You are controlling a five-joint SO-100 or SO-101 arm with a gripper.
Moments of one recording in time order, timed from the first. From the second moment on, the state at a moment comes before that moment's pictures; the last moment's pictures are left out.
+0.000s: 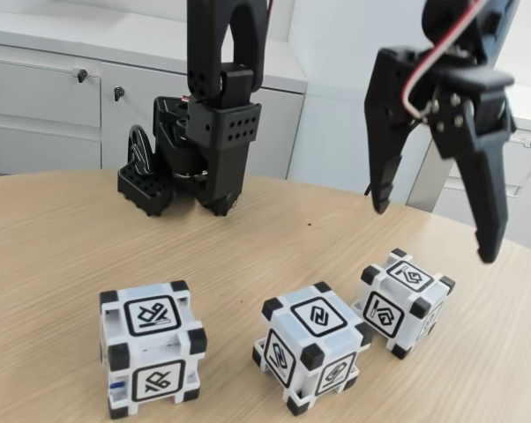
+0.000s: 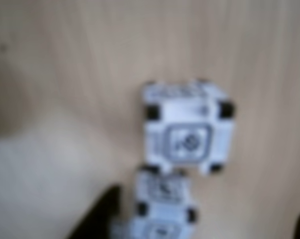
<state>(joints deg) -21.5 85.6 85.3 87.2 9.1</state>
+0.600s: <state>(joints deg) -21.5 75.2 84.8 82.7 -0.2</state>
